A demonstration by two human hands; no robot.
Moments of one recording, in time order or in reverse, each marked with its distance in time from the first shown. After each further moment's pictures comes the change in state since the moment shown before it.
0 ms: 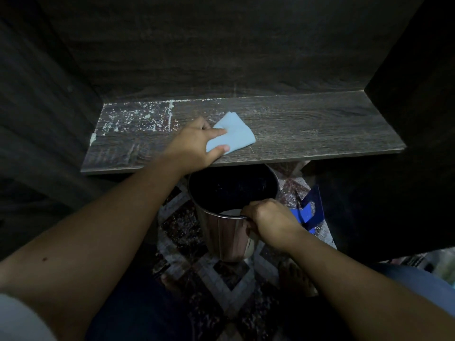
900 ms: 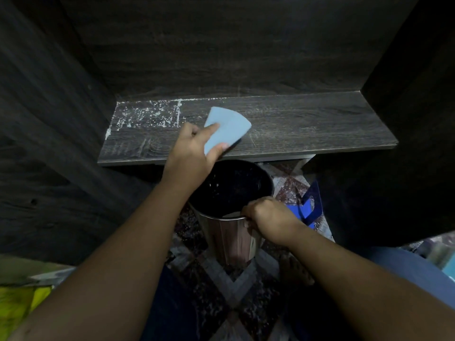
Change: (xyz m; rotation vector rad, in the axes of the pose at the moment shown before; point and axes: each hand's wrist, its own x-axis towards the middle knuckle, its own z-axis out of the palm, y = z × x) left_hand -0.067 0.042 -0.015 -0.146 0.315 -0.182; right_hand -0.014 -0.013 0.002 -0.051 -0.055 -0.066
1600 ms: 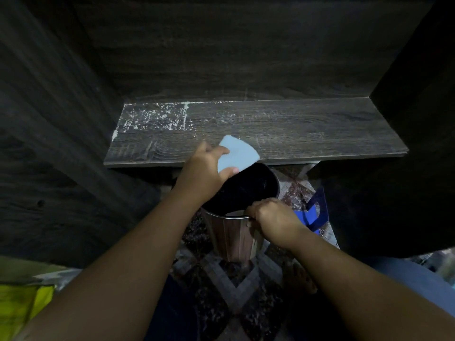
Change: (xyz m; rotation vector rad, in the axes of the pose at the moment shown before) left_hand -0.008 0.003 0.008 0.009 -0.200 -0.060; right_hand 0.011 0.003 -0.001 -0.075 0.022 0.006
